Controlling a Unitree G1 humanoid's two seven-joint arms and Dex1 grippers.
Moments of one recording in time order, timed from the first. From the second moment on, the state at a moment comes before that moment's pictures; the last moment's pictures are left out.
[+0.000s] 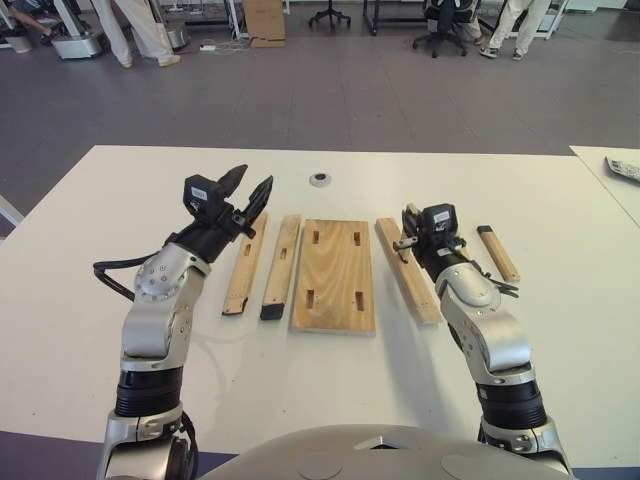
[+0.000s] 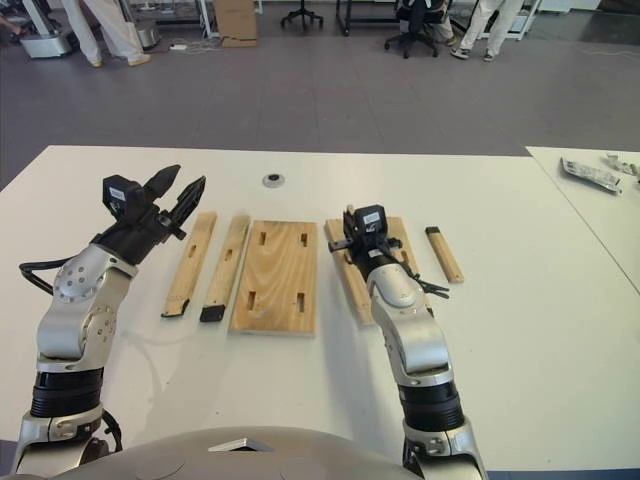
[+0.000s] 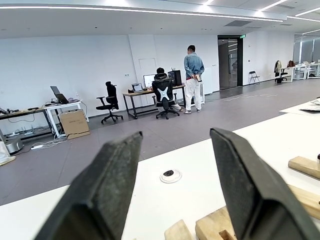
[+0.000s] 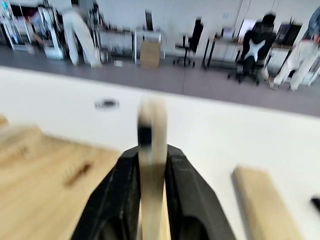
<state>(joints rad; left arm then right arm) -0.12 0.33 0.11 -0.30 -0.34 0.20 -0.44 -0.03 -0.16 0.12 -0.25 0.08 0.64 0.05</state>
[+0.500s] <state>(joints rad) -0.06 0.29 0.09 -0.33 -0.32 0.18 -0.39 0.01 -0.19 0.07 -0.42 0.11 0.87 0.11</state>
